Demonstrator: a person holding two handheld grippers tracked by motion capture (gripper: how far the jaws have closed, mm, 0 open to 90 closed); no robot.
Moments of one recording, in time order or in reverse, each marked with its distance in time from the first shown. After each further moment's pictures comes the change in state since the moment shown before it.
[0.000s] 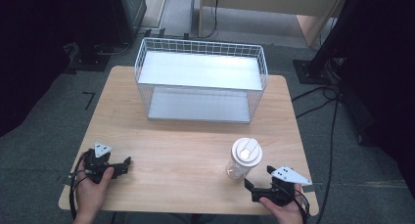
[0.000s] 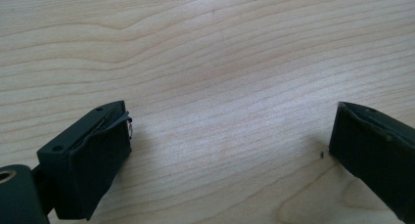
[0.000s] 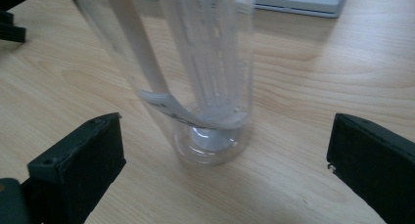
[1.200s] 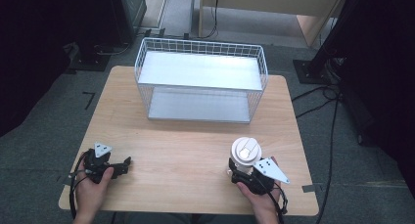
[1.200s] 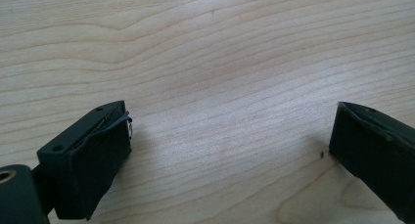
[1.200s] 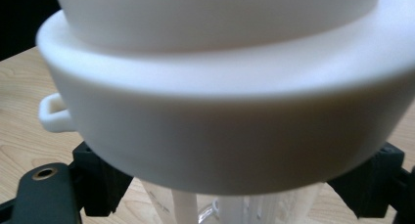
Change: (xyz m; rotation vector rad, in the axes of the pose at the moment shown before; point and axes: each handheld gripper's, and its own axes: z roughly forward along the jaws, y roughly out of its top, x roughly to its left) left arm 0.000 0.000 0.000 0.000 -0.002 0.001; right arm 0.044 0.026 0.036 -0.247 -0.157 -0.033
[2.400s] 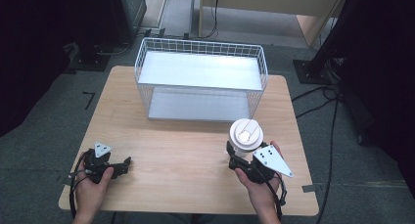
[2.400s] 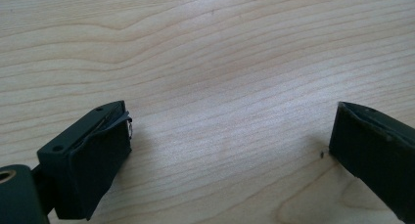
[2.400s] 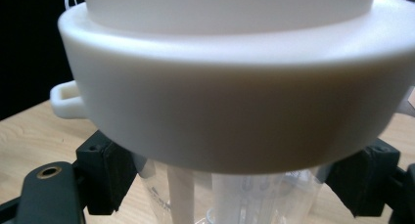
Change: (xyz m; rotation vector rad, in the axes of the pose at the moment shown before) left arm 0.000 0.000 0.000 0.000 0.000 0.001; right arm 0.017 0.061 -0.006 -0.167 -0.011 -0.046
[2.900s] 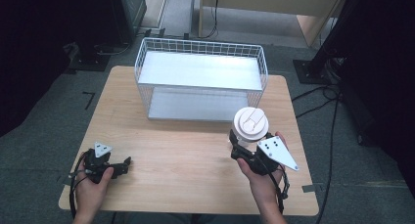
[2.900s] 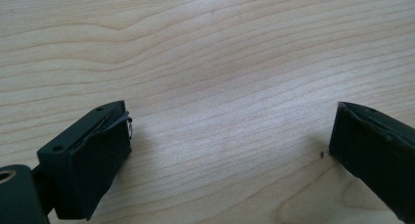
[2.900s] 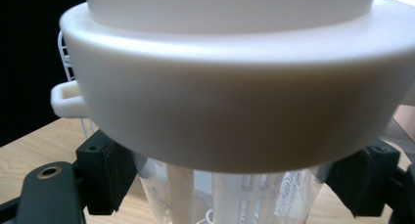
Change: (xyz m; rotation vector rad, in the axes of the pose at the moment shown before) left arm 0.000 0.000 0.000 0.001 0.000 0.003; right arm -0.002 0.031 0.003 -0.070 -0.036 -0.005
